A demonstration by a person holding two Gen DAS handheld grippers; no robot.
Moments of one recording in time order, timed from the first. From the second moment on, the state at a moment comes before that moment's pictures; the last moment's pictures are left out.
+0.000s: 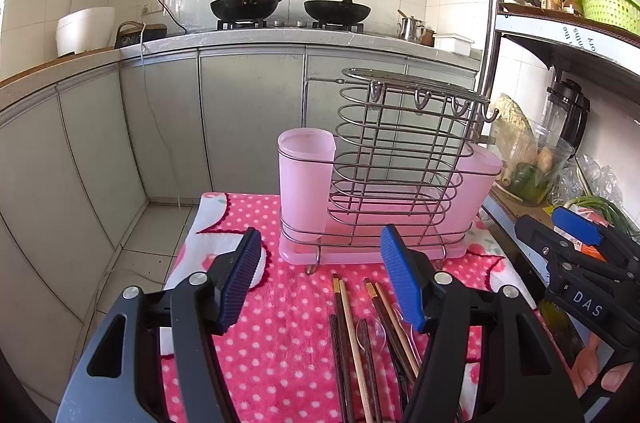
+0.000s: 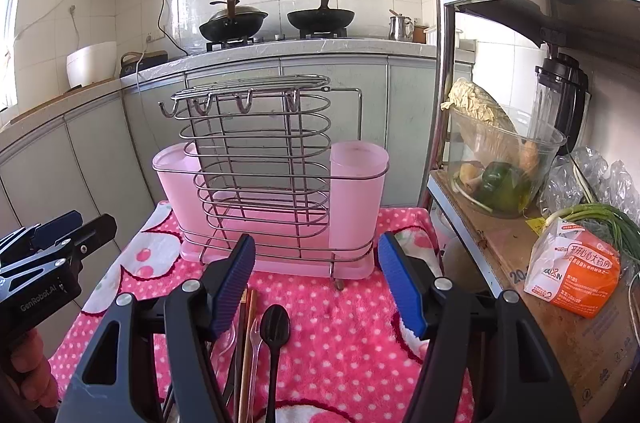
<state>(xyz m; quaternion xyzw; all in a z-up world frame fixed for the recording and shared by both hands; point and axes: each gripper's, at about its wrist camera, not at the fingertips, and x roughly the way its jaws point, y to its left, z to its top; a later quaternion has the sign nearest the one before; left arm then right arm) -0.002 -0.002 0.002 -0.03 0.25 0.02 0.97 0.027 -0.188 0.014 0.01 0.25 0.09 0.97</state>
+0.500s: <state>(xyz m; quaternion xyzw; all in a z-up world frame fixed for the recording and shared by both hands) 0.021 0.029 -0.047 -0.06 0.40 -0.04 0.91 0.060 -0.203 -0.031 0.05 0.37 0.13 0.92</state>
